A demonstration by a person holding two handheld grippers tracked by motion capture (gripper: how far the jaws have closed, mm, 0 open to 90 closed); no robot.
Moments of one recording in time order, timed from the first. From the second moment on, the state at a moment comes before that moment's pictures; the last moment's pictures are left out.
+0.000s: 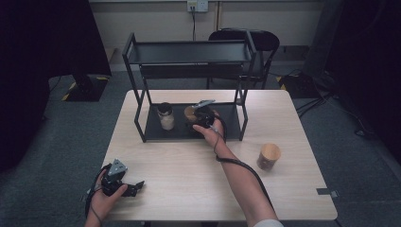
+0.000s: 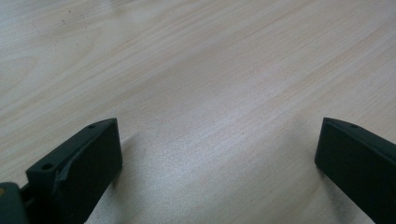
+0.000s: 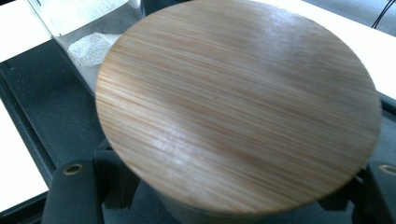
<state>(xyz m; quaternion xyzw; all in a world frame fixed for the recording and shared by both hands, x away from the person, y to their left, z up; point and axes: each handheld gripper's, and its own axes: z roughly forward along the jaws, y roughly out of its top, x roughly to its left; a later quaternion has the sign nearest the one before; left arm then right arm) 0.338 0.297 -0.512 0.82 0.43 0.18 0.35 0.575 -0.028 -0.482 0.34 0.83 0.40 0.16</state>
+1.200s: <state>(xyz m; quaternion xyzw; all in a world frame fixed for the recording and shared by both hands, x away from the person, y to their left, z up) 0.338 0.297 -0.512 0.82 0.42 0.18 0.35 0.554 -0.061 -0.464 0.38 0.82 0.42 0.13</state>
